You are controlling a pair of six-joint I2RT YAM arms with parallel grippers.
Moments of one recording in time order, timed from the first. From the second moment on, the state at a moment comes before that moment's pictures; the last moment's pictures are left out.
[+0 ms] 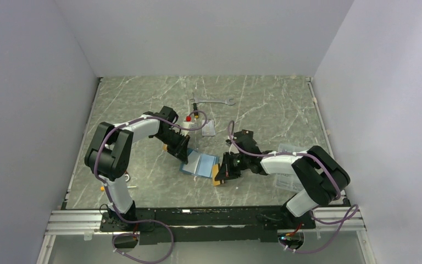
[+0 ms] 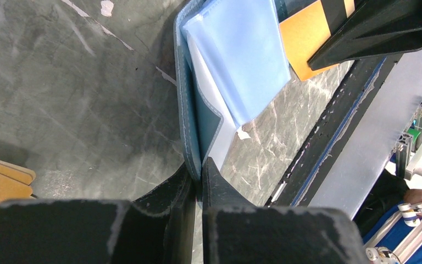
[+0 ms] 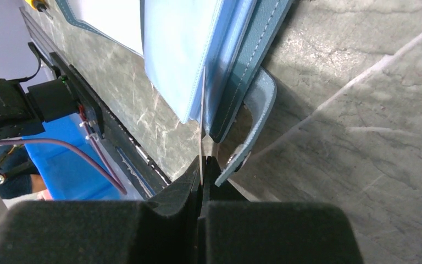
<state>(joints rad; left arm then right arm) -0.38 1.83 1.12 -0.72 0.74 0.27 0.65 1.54 0.52 0.13 -0.58 0.76</state>
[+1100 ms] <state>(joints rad) -0.38 1.80 1.13 -0.75 0.77 0.30 0.73 1.63 0.76 0.01 -0.55 0.71</state>
